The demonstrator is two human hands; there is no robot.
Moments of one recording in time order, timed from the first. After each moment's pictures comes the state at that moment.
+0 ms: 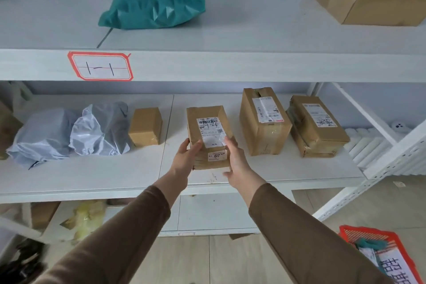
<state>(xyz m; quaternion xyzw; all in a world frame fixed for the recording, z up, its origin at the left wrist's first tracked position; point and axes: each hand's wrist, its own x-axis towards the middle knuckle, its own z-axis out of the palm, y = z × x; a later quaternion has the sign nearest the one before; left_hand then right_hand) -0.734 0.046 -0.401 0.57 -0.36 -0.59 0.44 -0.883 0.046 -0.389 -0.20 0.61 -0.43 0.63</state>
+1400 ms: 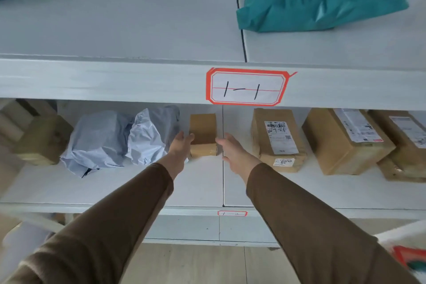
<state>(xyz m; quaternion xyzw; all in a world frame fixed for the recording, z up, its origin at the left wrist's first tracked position) -0.513 -0.081 -0.422 0.70 -0.35 -0.49 0.39 -0.672 -0.068 -0.397 -0.37 0.61 -0.32 0.62</state>
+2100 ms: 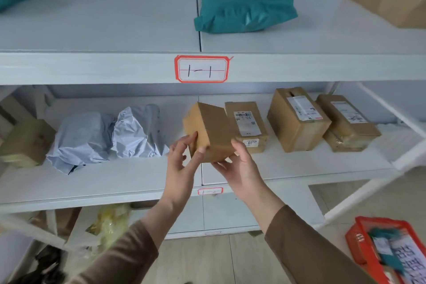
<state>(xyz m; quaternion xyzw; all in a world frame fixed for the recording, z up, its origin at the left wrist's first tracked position) -0.583 0.126 -0.348 0.49 -0.50 -0.46 0.55 -0.738 0.100 -0.361 -0.18 0.39 -0.59 0.69</state>
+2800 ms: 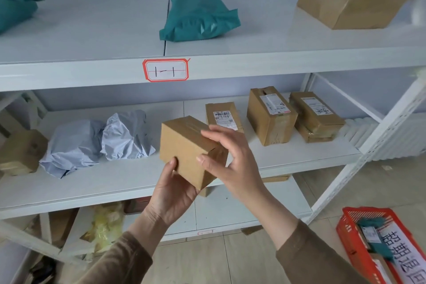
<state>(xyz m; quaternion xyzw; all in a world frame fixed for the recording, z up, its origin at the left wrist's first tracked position) -0.607 0.189 -0.342 0.18 -0.18 -0.84 0.49 -0.783 0.203 -0.288 -0.69 0.46 -0.53 0.20</state>
